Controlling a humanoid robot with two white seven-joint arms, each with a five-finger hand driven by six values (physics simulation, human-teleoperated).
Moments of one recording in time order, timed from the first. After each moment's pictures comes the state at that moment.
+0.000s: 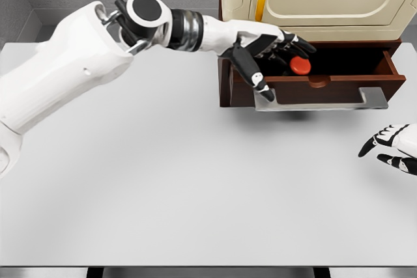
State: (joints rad) left arm -1.27 0.27 -1.17 -1.24 0.76 0.27 -0.61; right arm 0.27 -0.88 -0.28 -1.76 0.12 -0.61 0.61
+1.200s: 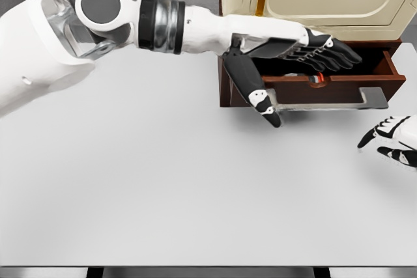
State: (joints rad) left arm -1.28 0.50 -1.10 -1.68 0.85 0.10 -0.61; right arm 0.22 -0.88 -0.26 -1.76 0.12 -0.61 0.61
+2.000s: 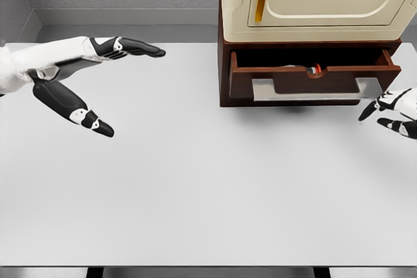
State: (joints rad) left arm -0.98 1.10 -1.07 -1.76 0.91 -0.61 -0.61; right arm 0.05 -0.88 -0.18 -1.67 0.11 -0.61 0.61
